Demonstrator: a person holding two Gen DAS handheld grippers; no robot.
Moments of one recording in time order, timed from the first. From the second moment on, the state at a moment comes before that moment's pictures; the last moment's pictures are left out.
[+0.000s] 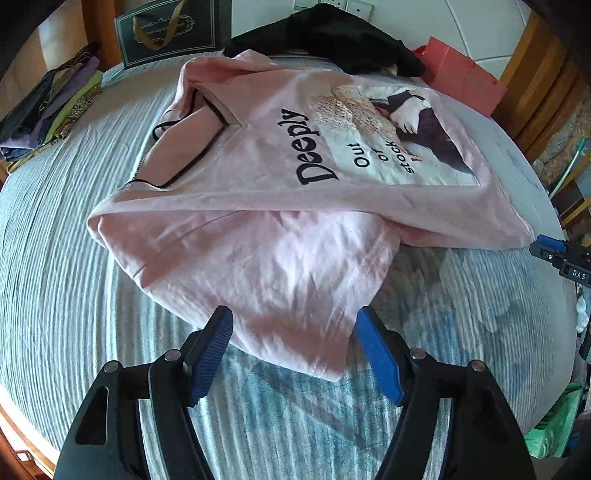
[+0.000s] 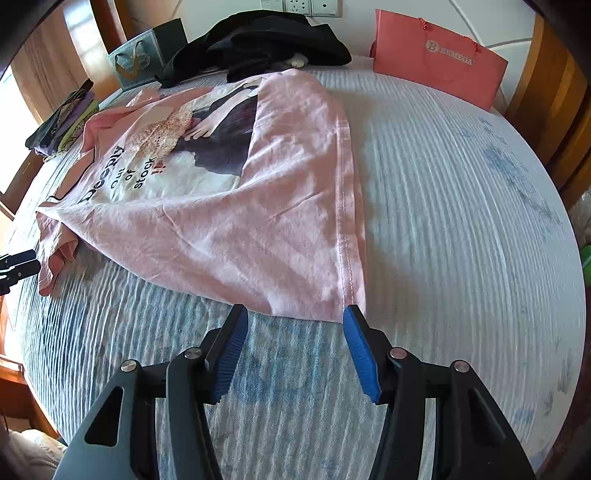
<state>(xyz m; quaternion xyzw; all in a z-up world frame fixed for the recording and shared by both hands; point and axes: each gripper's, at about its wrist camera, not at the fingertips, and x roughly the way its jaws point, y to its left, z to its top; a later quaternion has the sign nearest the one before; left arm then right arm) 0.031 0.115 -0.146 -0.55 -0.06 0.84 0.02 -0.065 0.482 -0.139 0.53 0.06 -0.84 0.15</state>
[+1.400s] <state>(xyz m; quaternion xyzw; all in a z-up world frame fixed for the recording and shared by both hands) -0.064 0.017 -0.046 -0.48 -0.05 0.88 -0.01 -0.128 0.471 -0.075 0.48 0.01 -0.87 0.14</state>
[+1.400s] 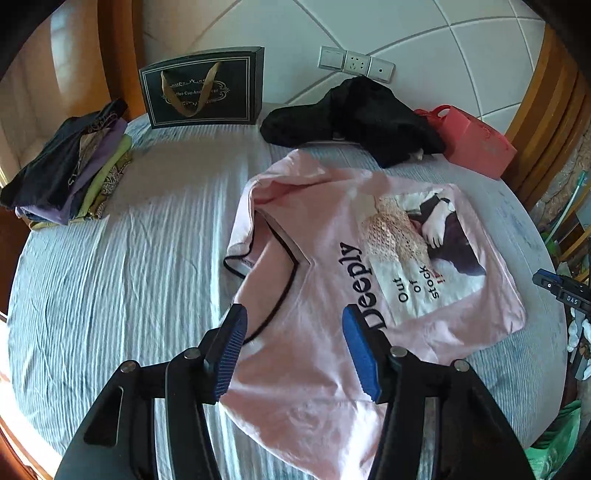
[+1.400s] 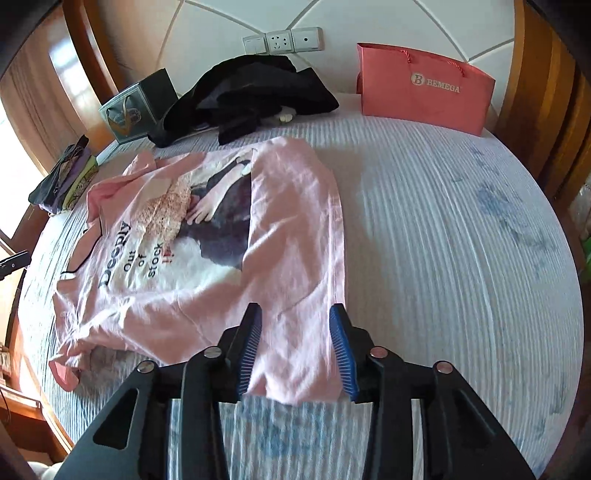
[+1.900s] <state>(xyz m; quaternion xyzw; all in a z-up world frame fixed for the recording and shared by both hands) -0.242 -0.003 -0.113 -0.52 0.00 0.85 0.03 -0.313 0.413 -0.071 0.51 -0.01 -0.85 0.11</state>
